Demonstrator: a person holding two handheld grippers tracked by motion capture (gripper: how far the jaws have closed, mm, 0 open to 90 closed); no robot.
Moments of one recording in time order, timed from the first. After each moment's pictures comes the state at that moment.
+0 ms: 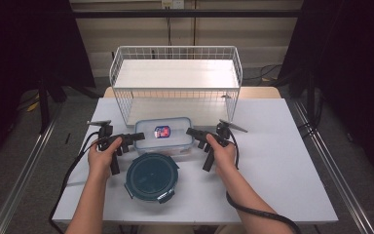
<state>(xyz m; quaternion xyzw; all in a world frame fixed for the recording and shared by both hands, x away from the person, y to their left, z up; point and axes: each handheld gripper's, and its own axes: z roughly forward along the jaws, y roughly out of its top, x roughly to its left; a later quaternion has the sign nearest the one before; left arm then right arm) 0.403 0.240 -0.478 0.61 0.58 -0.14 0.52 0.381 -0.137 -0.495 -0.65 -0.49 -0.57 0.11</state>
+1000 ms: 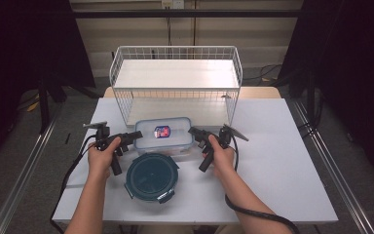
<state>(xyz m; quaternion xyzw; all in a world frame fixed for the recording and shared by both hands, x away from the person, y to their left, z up) 0.396 0.242 -0.478 0.56 0.62 -0.14 0.53 0.375 -0.138 -0.509 -0.68 -0.40 -0.59 0.16</state>
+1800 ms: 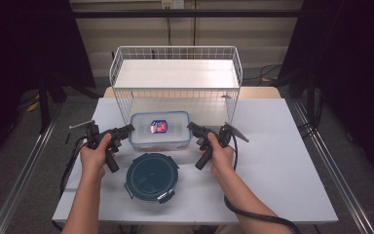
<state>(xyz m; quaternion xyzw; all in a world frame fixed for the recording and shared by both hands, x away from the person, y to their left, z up) 0.385 0.258 -0.457 0.47 0.64 -0.16 0.59 0.365 -0.129 -0.483 -0.67 -0.35 -0.63 0.17</state>
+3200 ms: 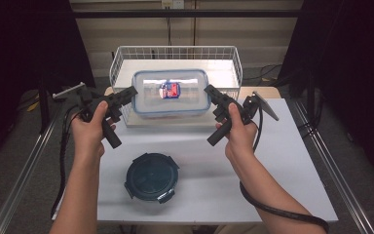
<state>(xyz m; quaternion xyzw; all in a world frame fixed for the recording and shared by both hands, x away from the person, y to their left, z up) 0.377 0.217 -0.315 0.47 0.55 -0.13 0.68 0.345 -0.158 -0.342 -0.61 -0.31 -0.72 0.08</state>
